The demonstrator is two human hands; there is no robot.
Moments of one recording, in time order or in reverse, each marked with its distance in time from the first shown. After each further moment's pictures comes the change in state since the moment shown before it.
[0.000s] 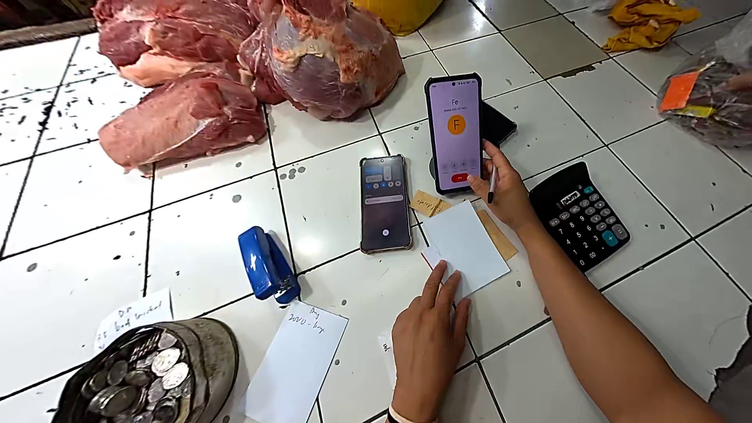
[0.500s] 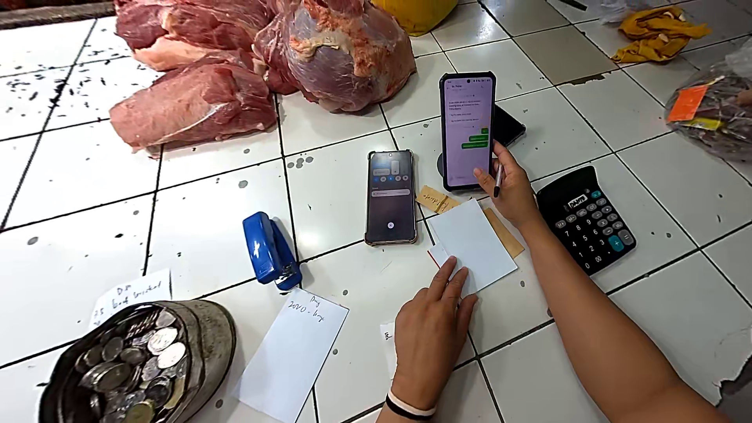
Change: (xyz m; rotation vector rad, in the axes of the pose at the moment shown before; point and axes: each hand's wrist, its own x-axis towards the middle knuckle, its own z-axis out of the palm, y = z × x) left_hand 0.001 -0.003 0.004 0.020 0.014 0.059; right_hand 0.001 -0.001 0.002 -0.102 0.011 0.023
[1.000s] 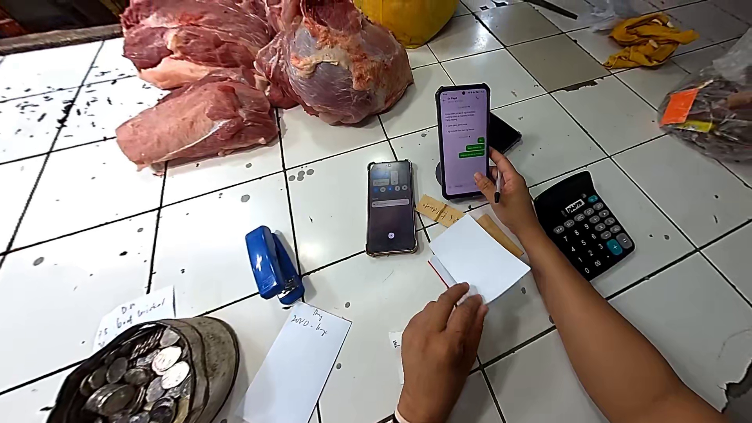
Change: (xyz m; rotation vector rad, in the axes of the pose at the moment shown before) left_hand 0.000 0.004 -0.006 -0.195 0.212 0.132; right_hand 0.003 -0.001 0.002 0.058 0.035 -0.012
